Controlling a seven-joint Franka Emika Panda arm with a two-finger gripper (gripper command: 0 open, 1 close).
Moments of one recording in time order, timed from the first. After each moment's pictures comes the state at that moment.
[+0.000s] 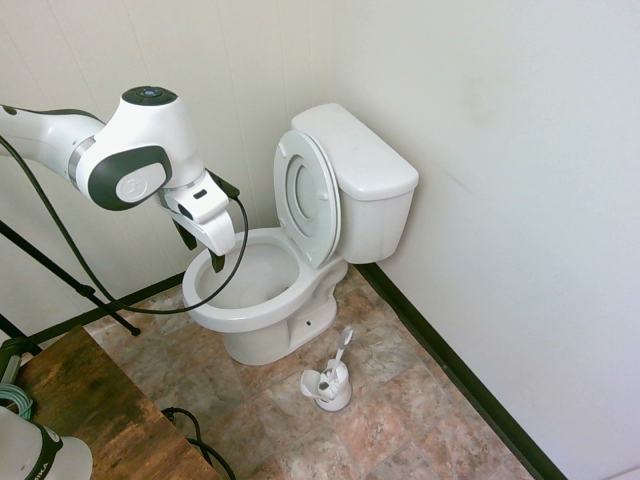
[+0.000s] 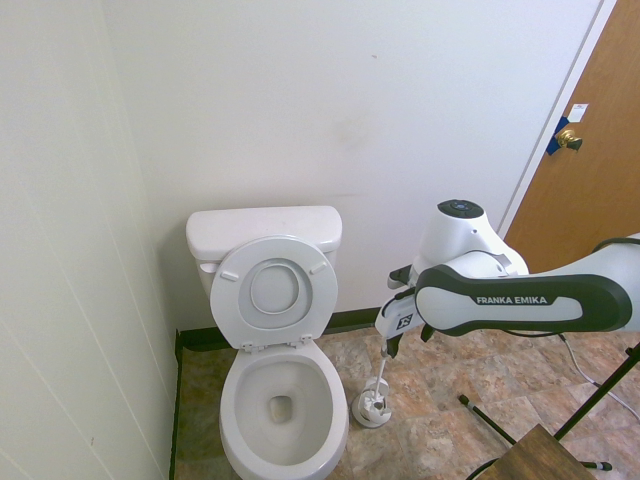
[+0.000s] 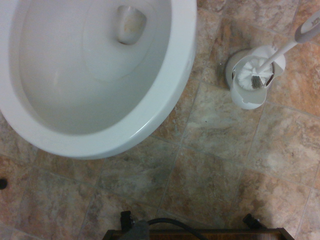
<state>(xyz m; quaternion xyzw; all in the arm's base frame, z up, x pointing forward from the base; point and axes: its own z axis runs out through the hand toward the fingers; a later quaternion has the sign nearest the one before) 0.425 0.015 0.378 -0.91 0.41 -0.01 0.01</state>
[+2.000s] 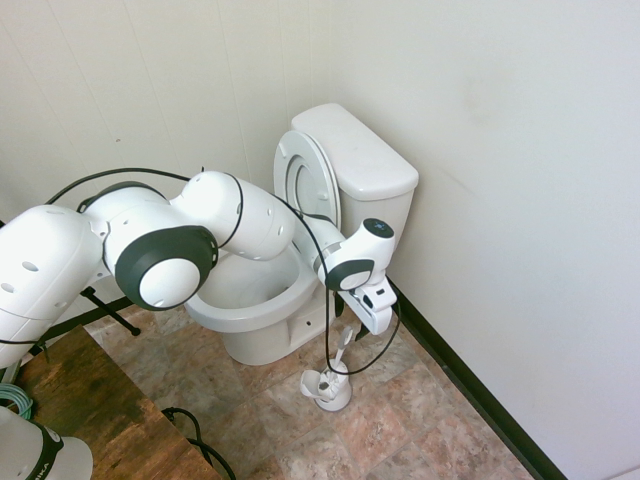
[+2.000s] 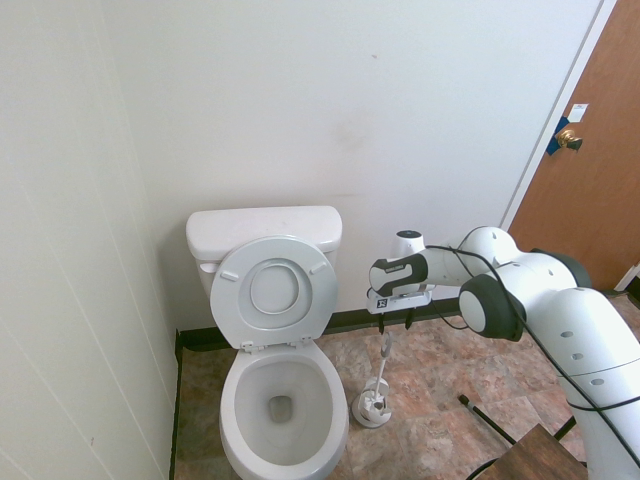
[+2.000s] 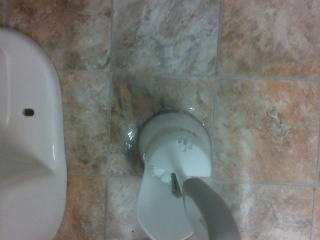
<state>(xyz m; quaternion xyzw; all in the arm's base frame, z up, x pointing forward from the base) 0.668 -0.211 0.055 -0.85 0.53 0.07 -0.03</state>
